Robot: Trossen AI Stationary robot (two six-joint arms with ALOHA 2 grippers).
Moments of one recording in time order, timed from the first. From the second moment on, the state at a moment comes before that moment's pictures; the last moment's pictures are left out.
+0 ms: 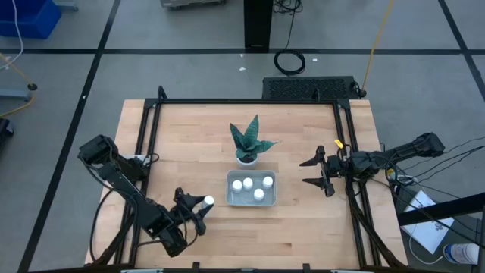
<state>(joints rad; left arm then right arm) -0.86 1.64 0.94 -0.51 -1.06 -1.42 0.28 0.28 0.02 0.24 0.18 0.12</state>
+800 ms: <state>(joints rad) -0.84 2.02 0.91 -0.33 -1.29 -1.65 0.28 0.28 0.01 0.24 0.18 0.12</state>
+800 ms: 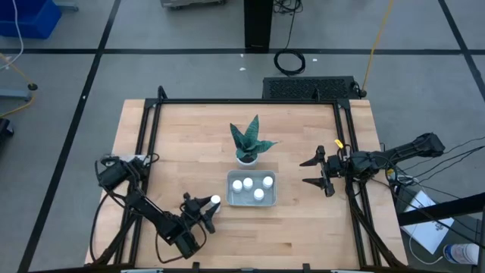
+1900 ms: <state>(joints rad) -0.89 1.80 0.91 -0.29 -0.86 -1.53 0.28 0.28 0.02 0.24 0.18 0.12</state>
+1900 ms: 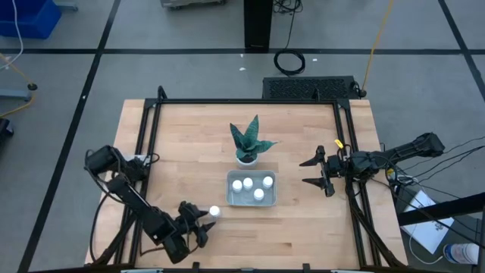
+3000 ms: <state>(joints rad) -0.51 1.41 0.93 -0.49 -0.10 -1.61 0.28 0.28 0.01 0.24 0.18 0.12</state>
